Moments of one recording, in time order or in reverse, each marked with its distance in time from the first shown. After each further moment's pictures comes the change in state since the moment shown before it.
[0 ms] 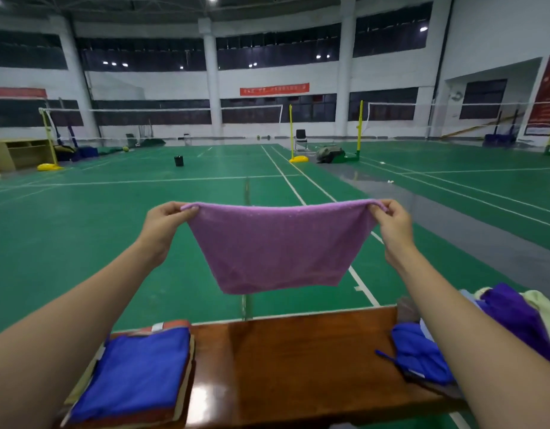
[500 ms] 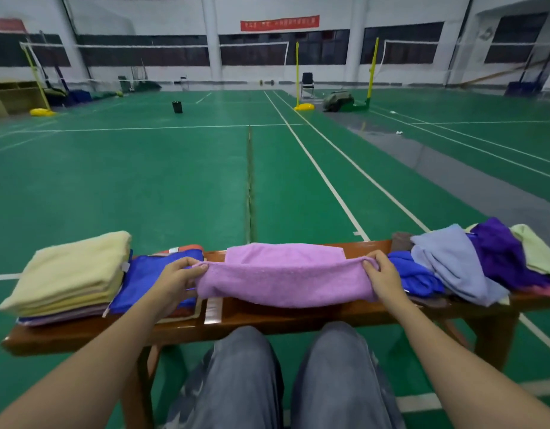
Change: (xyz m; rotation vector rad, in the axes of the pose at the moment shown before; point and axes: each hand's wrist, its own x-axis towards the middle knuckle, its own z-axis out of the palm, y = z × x) left_hand -0.174 -0.125 -0.036 -0.051 -0.157 -0.574; right_hand -0.165 0.131 -0.054 -0.426 -0.213 0.215
